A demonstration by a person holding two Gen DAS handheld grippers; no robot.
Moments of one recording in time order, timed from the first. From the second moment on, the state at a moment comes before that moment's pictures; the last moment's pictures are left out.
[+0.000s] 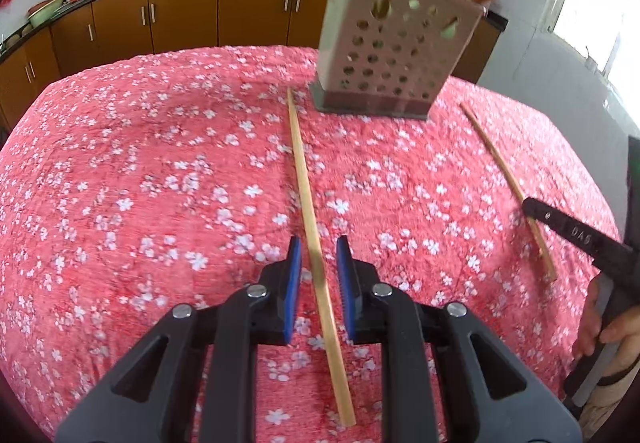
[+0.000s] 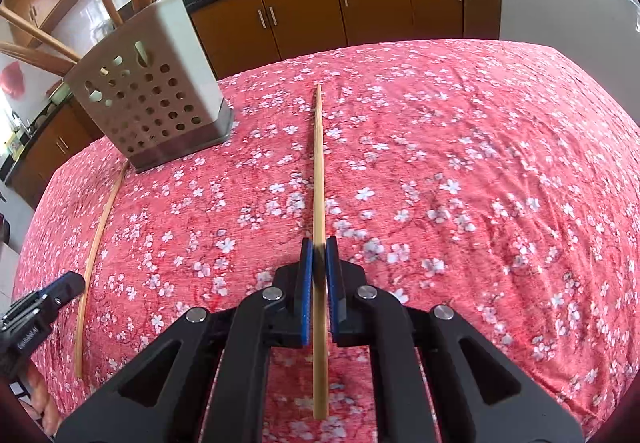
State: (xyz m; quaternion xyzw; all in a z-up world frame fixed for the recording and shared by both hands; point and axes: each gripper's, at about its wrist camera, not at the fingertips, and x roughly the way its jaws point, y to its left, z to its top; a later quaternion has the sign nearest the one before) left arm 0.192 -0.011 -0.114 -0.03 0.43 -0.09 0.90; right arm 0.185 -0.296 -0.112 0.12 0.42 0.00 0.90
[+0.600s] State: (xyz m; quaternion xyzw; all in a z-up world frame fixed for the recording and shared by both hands) left arm 0.232 0.061 -0.112 -0.04 0.42 0.02 0.91; right arm 0.204 -0.275 -0.115 0.06 0.42 0.01 0.91
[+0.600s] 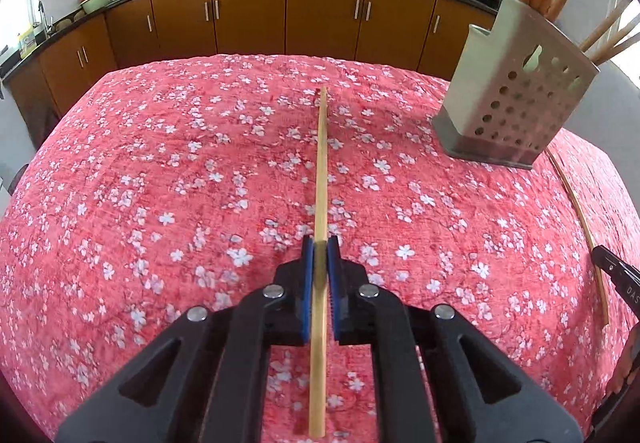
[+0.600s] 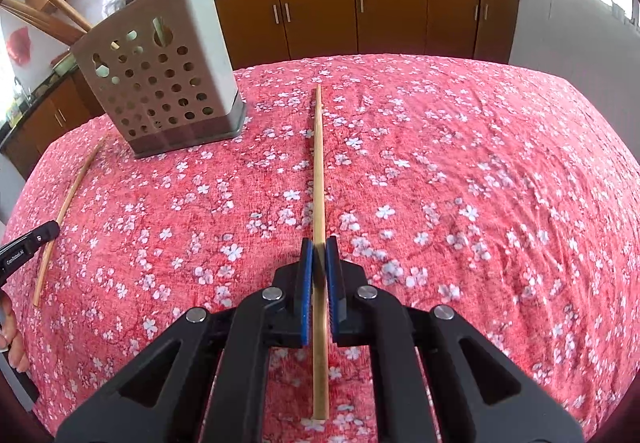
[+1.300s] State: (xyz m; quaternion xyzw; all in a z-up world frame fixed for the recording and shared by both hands) left arm 0.232 0.063 -0.112 -0.05 0.42 0.01 0.91; right arm 0.205 -0.271 -0.116 0.03 0.42 0.00 0.91
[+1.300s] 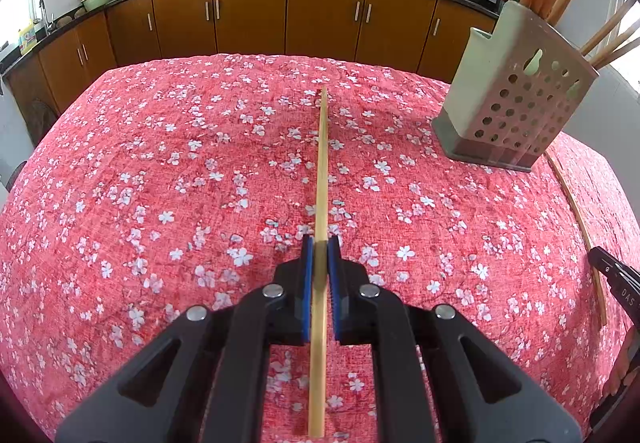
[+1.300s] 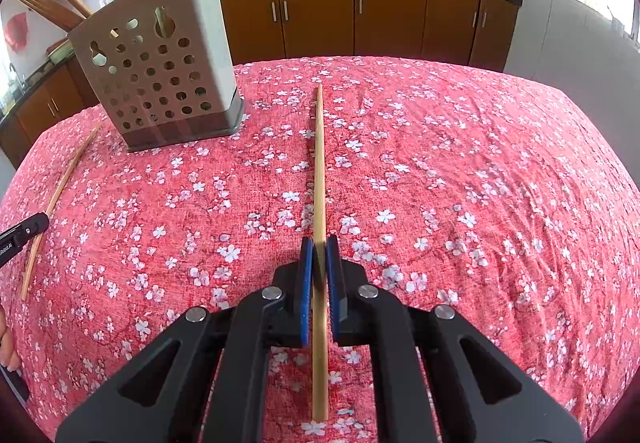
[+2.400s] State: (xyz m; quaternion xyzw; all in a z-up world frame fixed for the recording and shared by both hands) left arm 0.225 0.057 -0.111 -0.02 0.42 0.01 0.91; right arm 0.202 -0.276 -0.114 0.05 0.42 0.01 0.91
